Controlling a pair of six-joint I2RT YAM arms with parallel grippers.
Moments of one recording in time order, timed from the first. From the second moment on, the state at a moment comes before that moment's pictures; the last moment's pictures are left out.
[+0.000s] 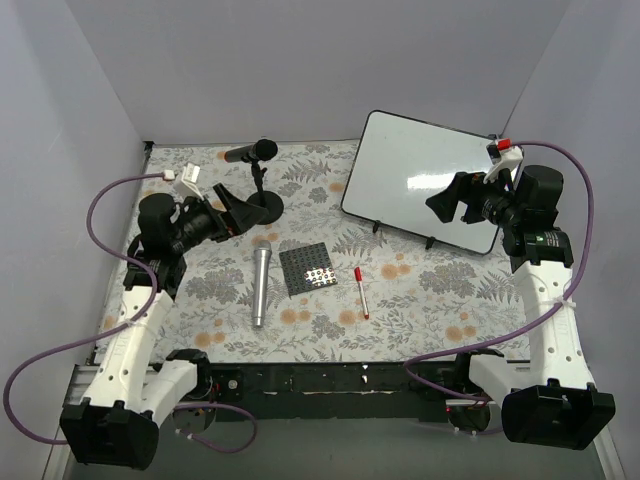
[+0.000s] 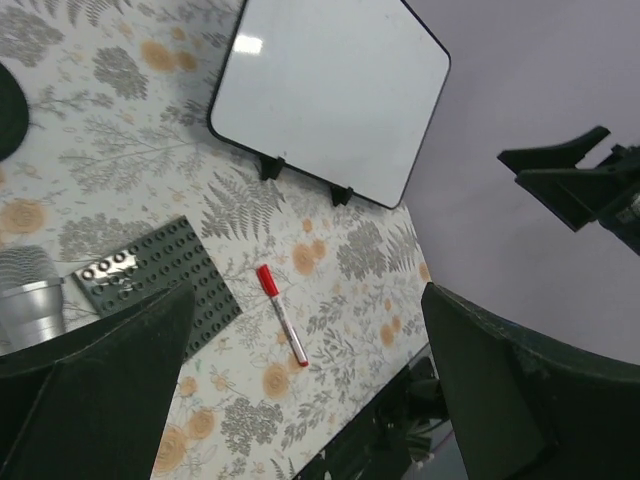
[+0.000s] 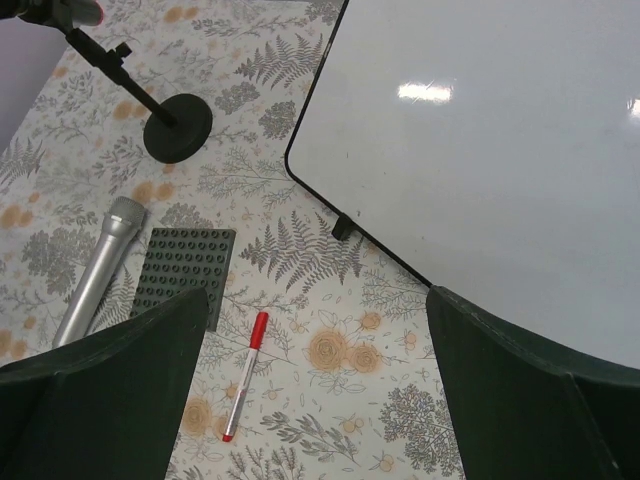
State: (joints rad) left arm -0.04 0.90 0.85 -0.19 0.64 -0.69; right arm -0.07 1.01 1.08 -0.46 -0.60 0.11
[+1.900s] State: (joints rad) left arm -0.97 2.19 1.72 -0.76 -0.29 -0.95; right arm -0.07 0.89 0.70 -0.47 -0.90 -0.45
